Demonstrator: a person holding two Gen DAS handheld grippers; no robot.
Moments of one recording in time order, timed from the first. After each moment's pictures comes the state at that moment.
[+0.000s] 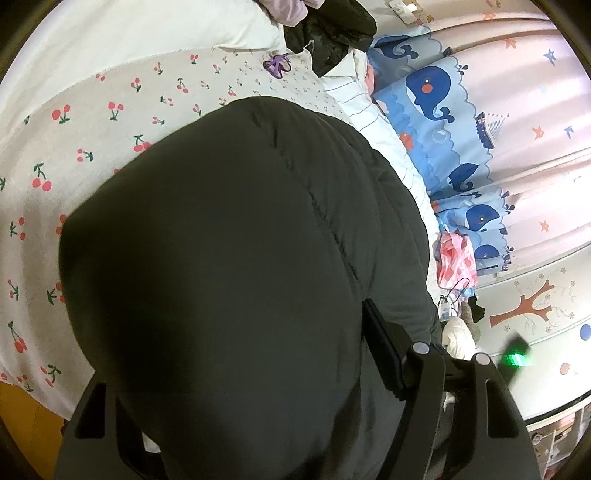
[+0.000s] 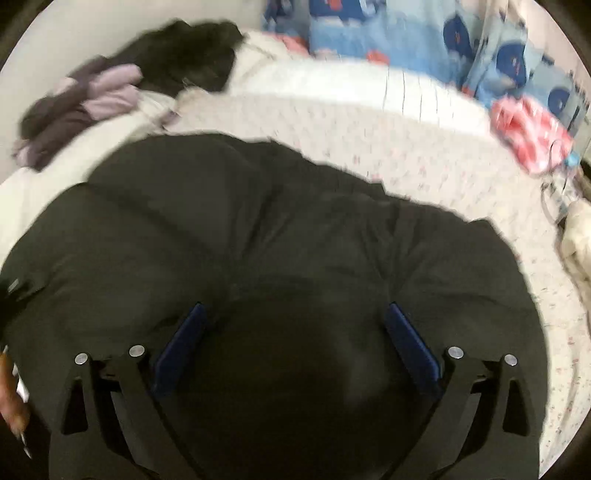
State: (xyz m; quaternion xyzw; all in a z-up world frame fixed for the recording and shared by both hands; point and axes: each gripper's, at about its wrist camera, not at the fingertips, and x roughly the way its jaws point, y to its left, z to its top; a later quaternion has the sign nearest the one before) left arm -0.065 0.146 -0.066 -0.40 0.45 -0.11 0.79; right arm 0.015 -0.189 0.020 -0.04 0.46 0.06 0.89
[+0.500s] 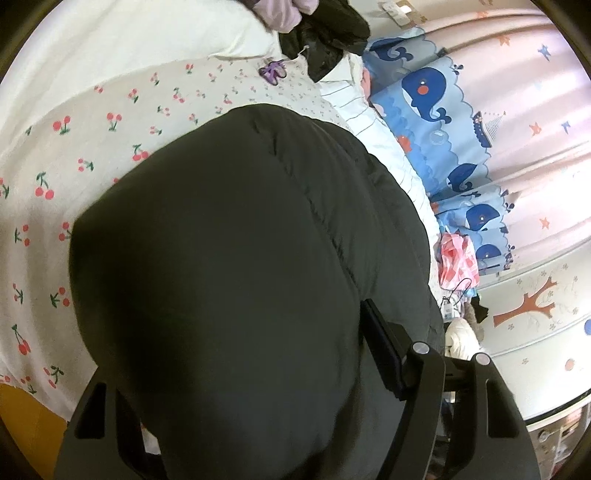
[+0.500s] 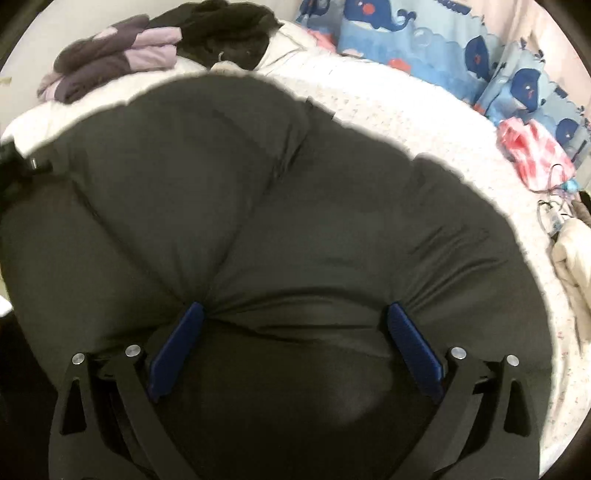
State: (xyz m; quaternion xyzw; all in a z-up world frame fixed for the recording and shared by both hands) left arm -0.069 0.141 -0.059 -0.38 0.44 -0.10 0.81; right arm -0.040 -0.170 -0.023 -0.10 0.47 0.07 0.87
